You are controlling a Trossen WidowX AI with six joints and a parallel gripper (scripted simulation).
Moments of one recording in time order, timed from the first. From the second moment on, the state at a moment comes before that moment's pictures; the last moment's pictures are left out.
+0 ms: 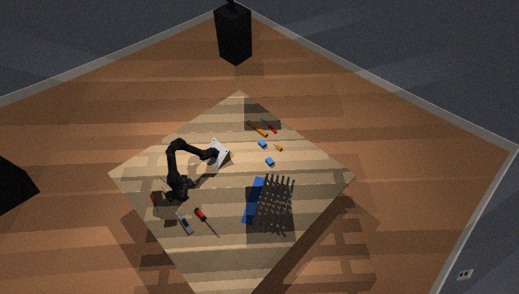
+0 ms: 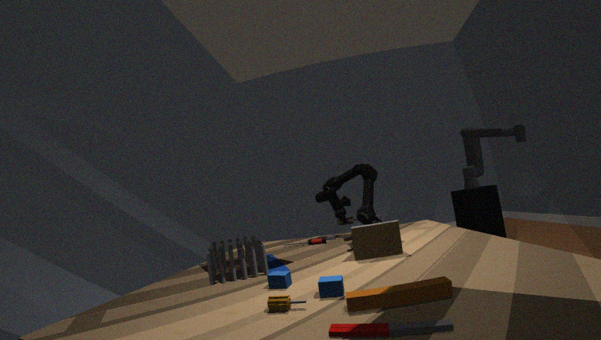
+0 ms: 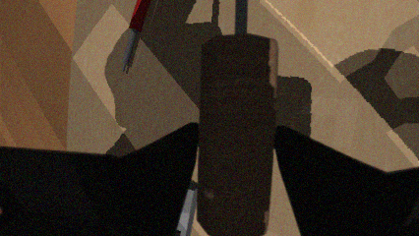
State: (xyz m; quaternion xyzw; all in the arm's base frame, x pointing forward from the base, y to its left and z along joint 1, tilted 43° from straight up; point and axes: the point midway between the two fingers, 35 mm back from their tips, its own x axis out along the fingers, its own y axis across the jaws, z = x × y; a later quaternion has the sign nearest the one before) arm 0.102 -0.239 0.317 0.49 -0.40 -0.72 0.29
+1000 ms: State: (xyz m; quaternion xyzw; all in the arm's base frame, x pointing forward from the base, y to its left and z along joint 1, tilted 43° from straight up) arm 0.144 -0.201 0.315 0.45 -0.15 -0.76 0.44
